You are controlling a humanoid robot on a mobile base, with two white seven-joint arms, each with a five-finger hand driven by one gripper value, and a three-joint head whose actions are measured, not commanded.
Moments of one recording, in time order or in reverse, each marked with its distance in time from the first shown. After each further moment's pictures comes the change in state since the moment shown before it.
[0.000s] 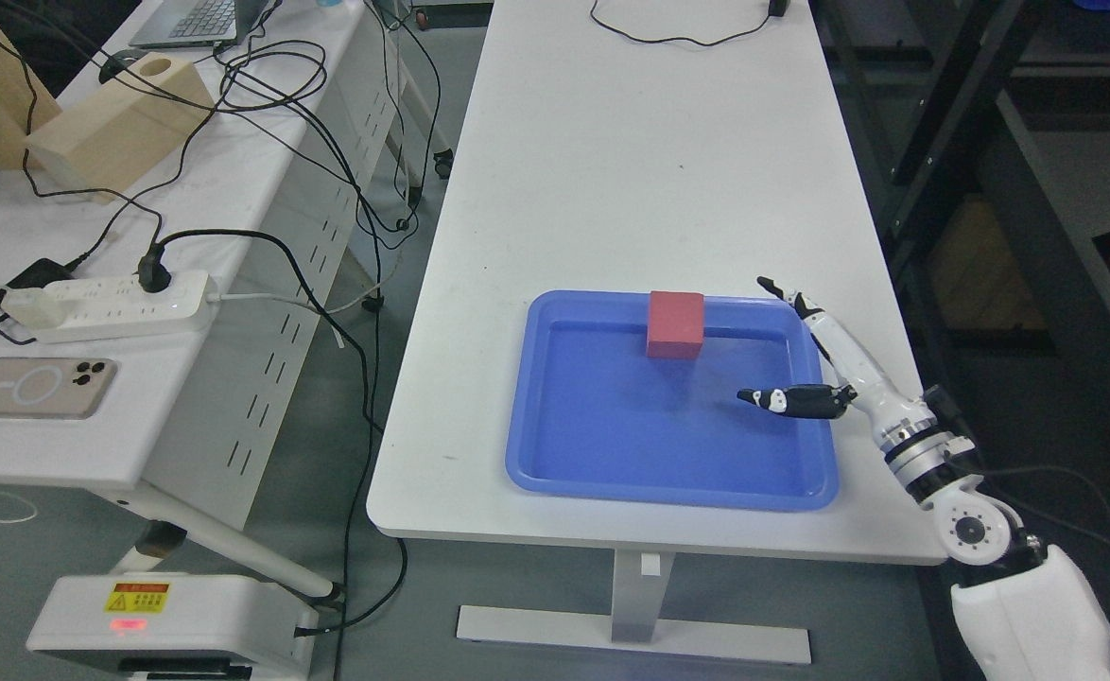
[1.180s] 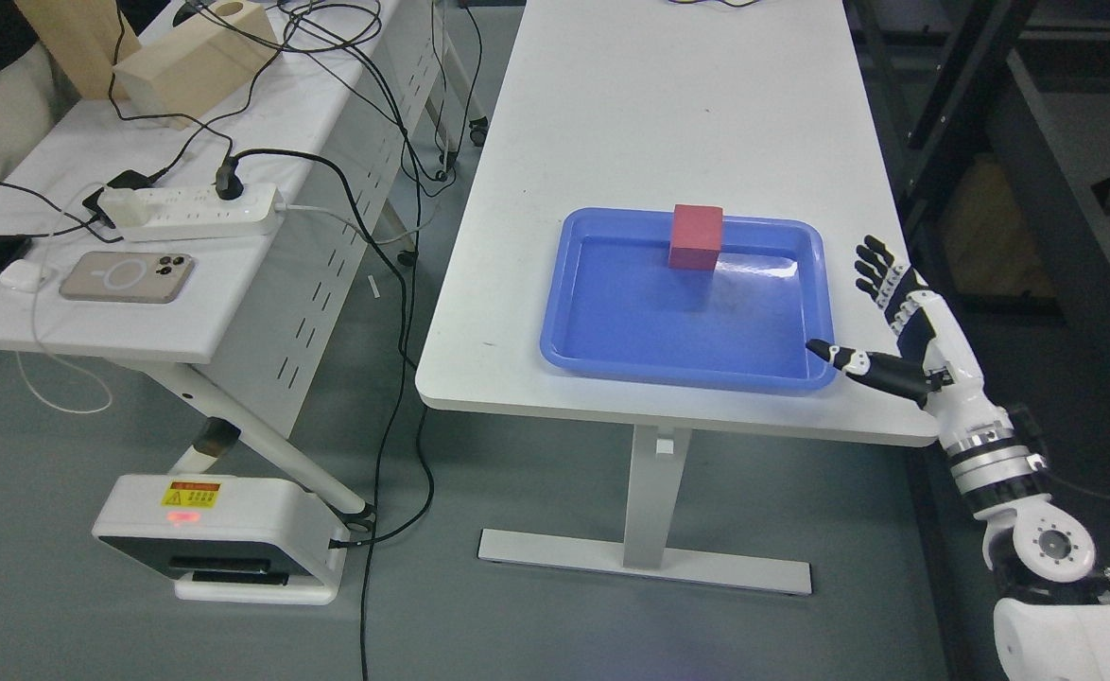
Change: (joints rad) left arm 0.000 0.000 0.000 0.000 0.000 0.000 0.000; right arm 0.074 -0.012 -0.097 -0.086 -0.554 0.072 -0.053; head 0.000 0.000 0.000
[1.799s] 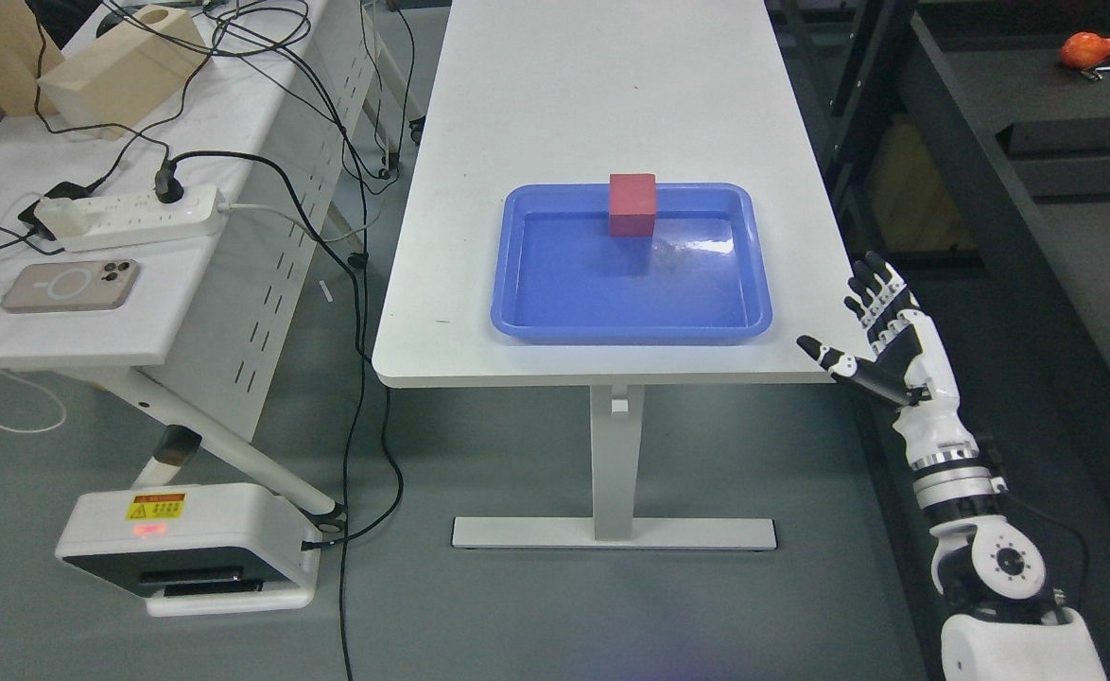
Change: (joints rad) left arm 0.000 0.000 0.000 0.000 0.000 0.000 0.000; right arm 0.040 0.128 -0.013 -0.002 -0.056 0.043 -0.003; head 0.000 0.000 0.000
